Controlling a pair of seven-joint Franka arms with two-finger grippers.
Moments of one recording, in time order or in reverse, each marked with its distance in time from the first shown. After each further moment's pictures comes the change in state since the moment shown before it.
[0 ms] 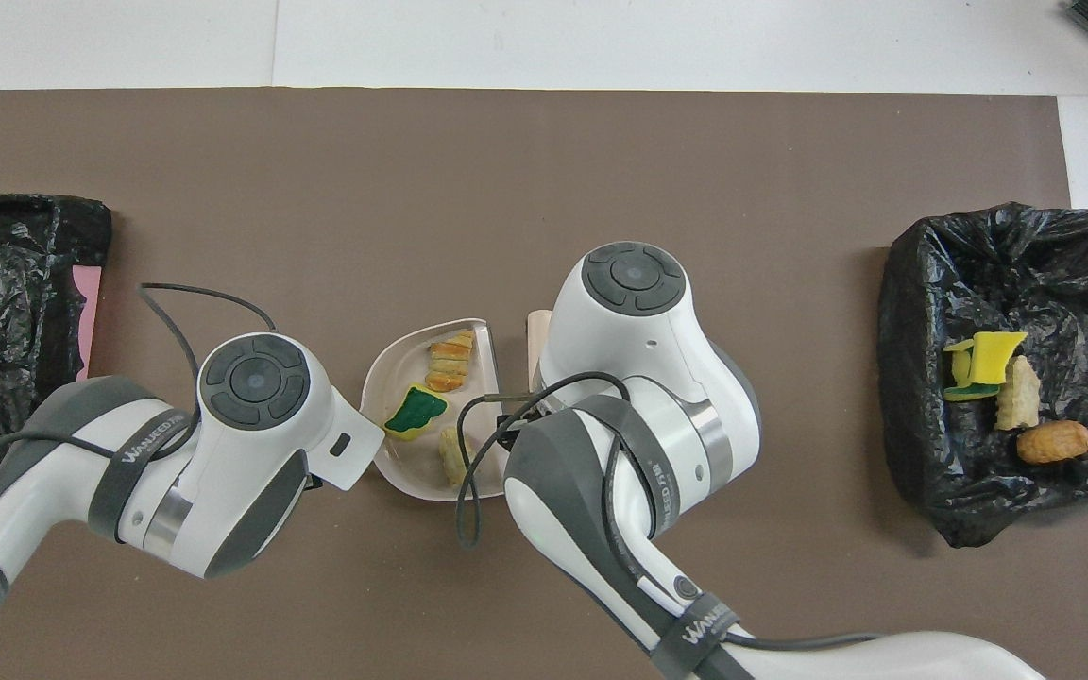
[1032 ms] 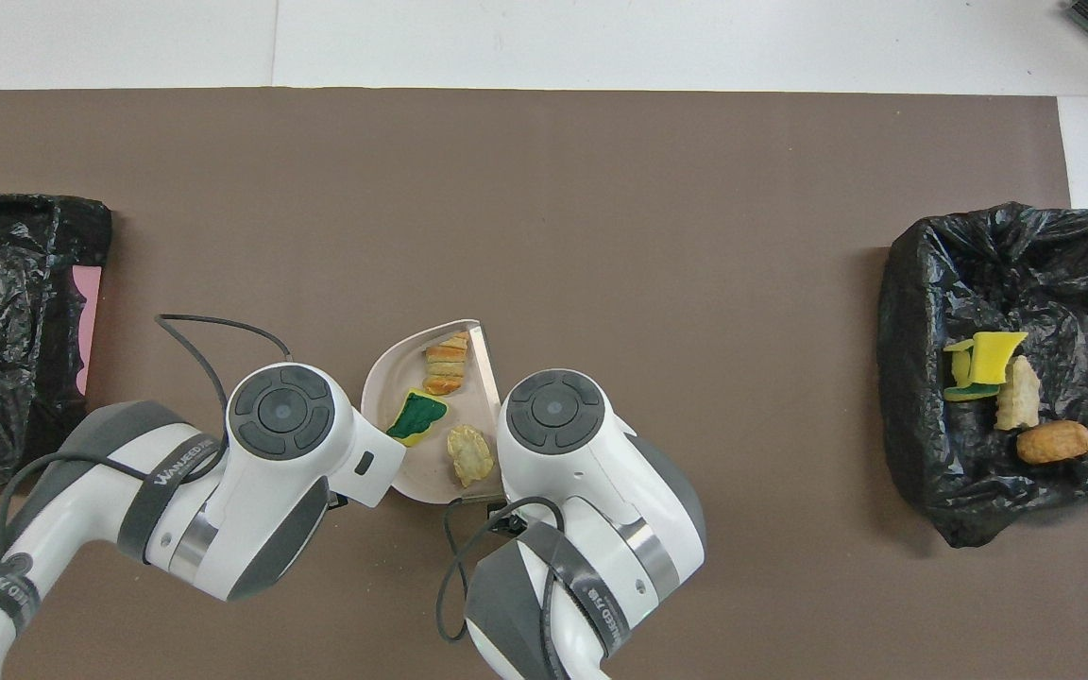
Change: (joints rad) left arm -0.038 -0.015 -0.010 -0.061 -0.029 0.044 -0.121; right arm 0.122 -0.099 0.002 -0.217 -0.049 0.076 0.094
